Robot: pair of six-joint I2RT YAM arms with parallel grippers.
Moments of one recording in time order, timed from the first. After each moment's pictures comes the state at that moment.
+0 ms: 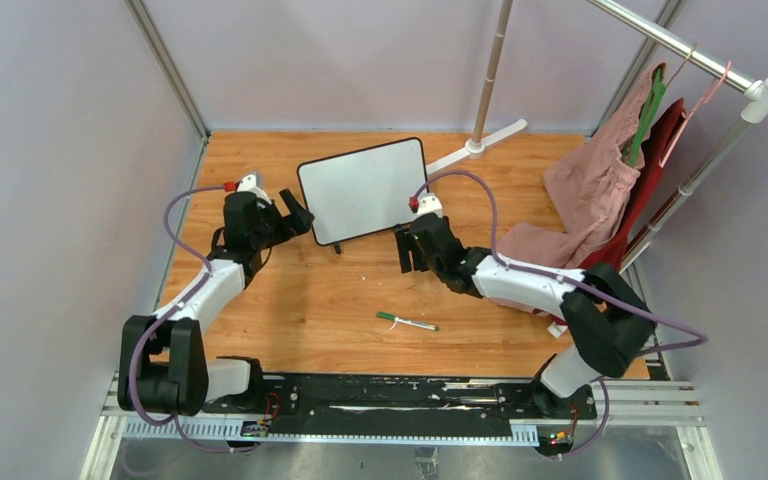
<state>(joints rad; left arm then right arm) -0.07 1.22 0.62 0.11 0.12 -0.49 0.83 1.49 0.86 -0.01 0.34 0.31</state>
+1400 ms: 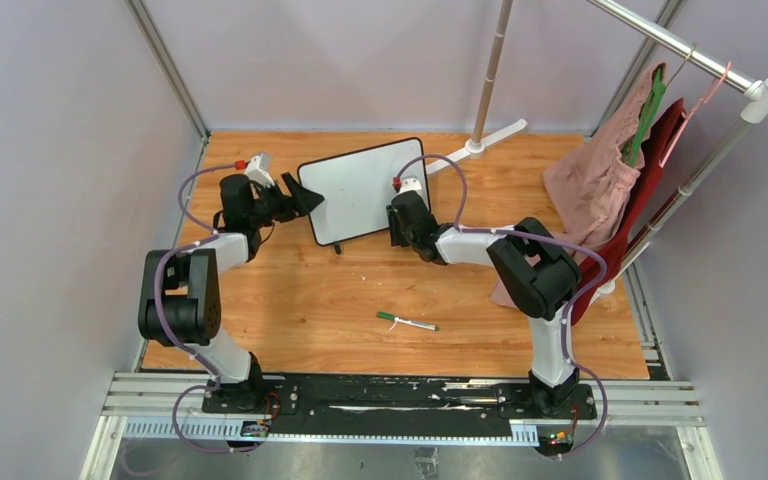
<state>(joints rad) 0.04 1.61 0.76 0.50 0.59 -0.51 0.70 1.99 1.16 0.18 0.26 0.30</state>
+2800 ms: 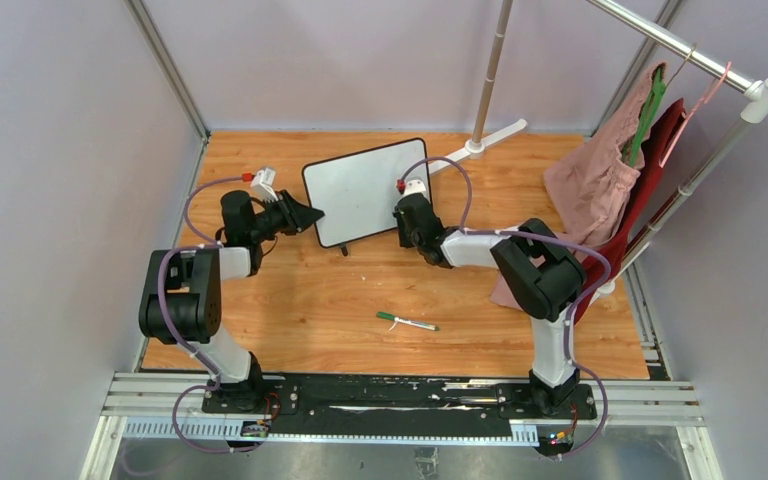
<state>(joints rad) 0.05 1.63 0.63 0.73 0.74 -0.54 0.68 1.97 1.11 0.24 0.25 0.26</state>
